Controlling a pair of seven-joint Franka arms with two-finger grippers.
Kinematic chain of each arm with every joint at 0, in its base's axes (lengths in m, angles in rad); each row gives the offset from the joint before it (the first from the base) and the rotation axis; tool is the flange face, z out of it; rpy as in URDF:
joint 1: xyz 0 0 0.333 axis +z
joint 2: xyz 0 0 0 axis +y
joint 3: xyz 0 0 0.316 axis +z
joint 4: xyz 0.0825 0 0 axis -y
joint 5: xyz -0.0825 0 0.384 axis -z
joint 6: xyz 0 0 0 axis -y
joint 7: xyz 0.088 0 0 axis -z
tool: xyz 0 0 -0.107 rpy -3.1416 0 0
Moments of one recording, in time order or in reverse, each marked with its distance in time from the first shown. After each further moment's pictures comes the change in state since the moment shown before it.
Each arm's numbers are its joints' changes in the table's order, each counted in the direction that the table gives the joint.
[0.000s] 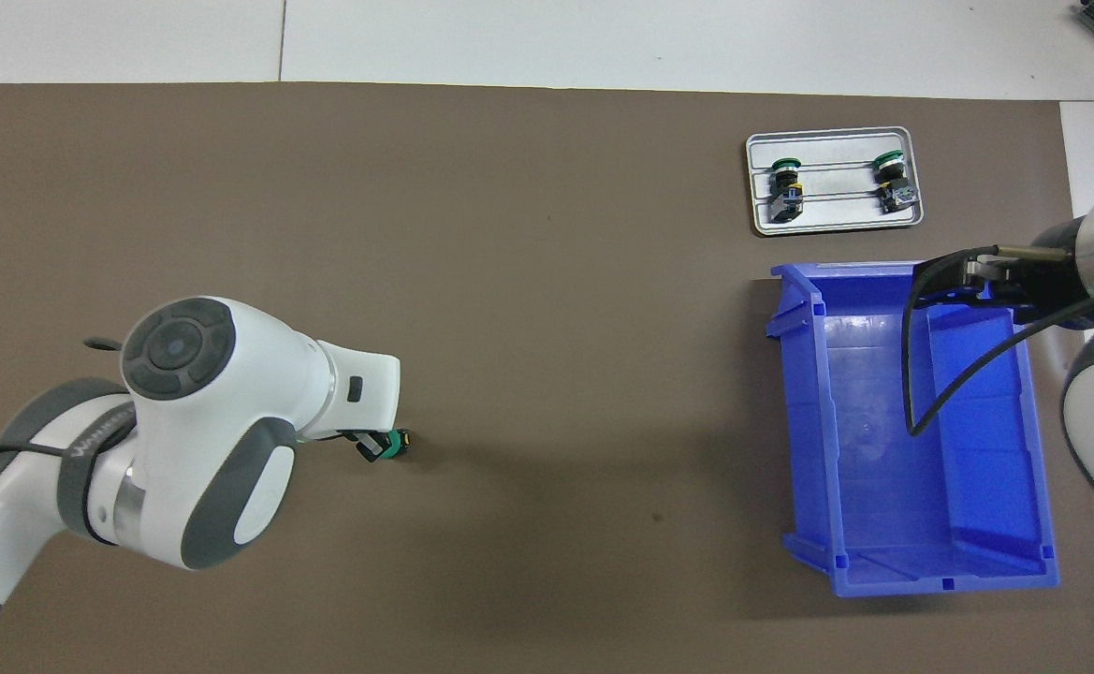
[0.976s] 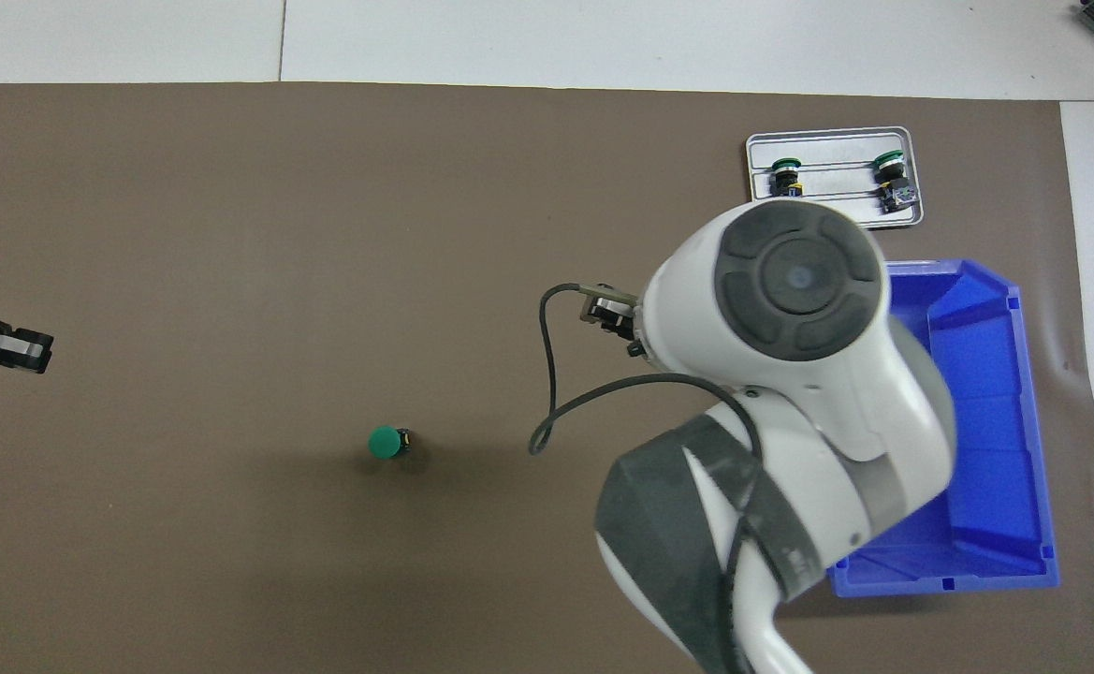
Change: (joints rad) left arm 0.225 -0.030 -0.026 0.308 -0.196 -0.415 -0.311; right arm 0.467 0.236 0.006 0.105 0.080 0.139 0.732
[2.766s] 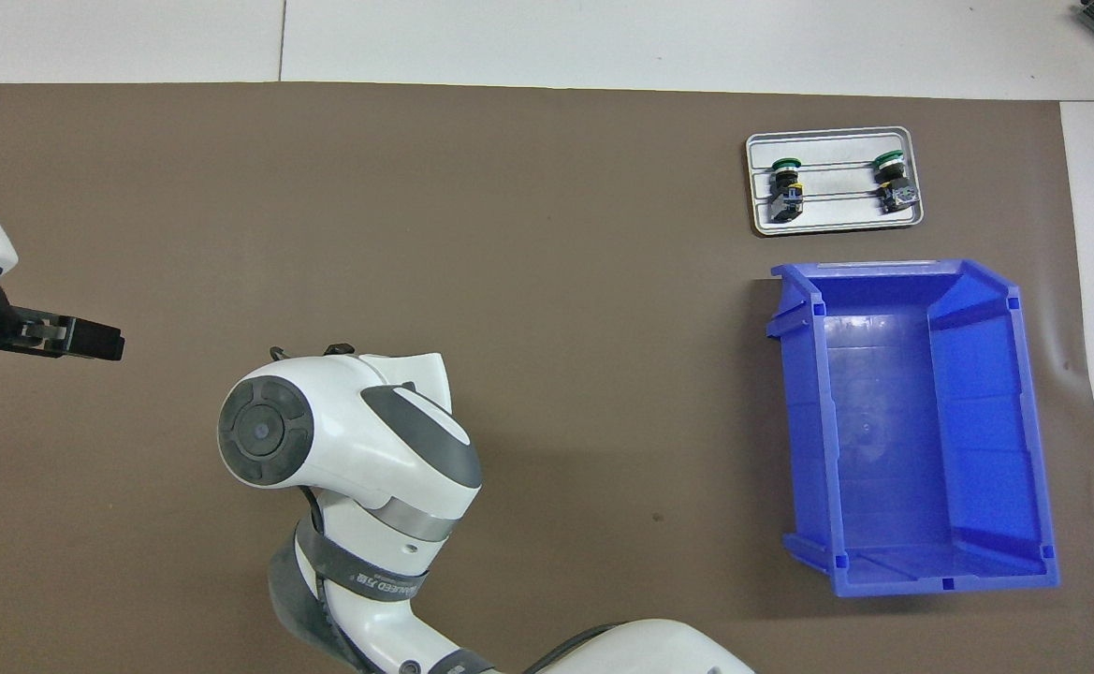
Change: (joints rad) left arm 0.001 -0.052 0.007 -0.185 0.061 0.238 -0.078; right arm 0.321 0.490 -0.002 0.400 0.131 0.093 0.579
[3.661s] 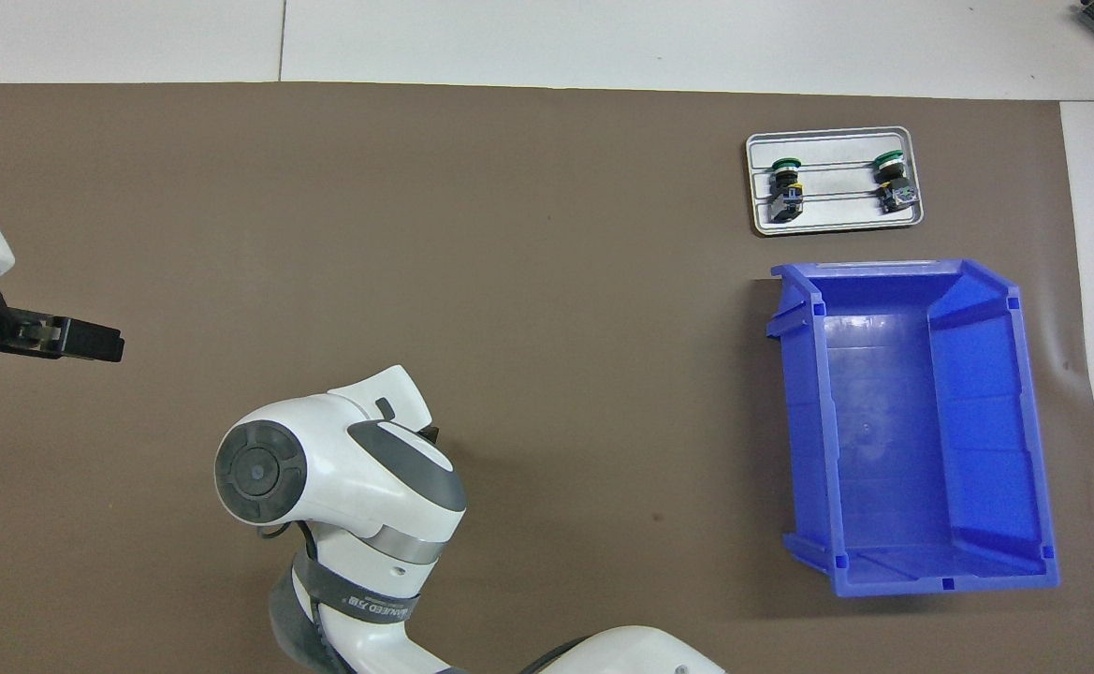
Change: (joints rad) left arm 0.000 -0.002 0.003 -0.002 0.000 0.000 -0.001; right arm 0.002 0.006 0.055 -0.091 -0.001 0.093 -0.315
